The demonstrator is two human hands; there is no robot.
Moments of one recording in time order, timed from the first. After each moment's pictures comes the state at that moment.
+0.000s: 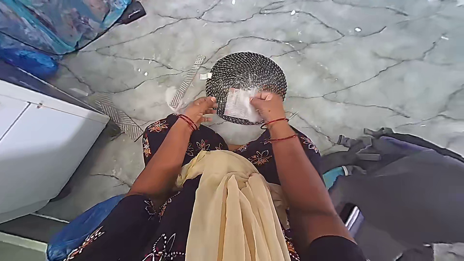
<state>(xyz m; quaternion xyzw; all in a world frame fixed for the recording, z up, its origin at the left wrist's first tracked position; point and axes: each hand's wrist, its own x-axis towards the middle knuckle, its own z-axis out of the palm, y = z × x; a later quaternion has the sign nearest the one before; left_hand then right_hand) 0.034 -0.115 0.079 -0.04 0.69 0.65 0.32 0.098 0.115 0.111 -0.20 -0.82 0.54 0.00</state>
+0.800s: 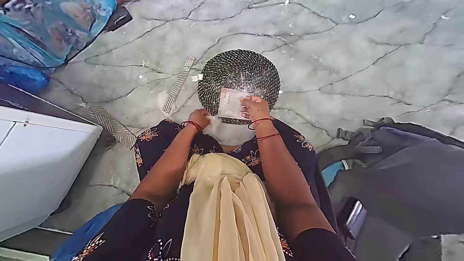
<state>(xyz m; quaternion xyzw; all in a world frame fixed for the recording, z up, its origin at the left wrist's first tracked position) 0.021 -0.085 0.035 0.10 0.89 0.30 0.32 0.086 0.110 0.082 -0.35 -0.64 0.68 0.00</state>
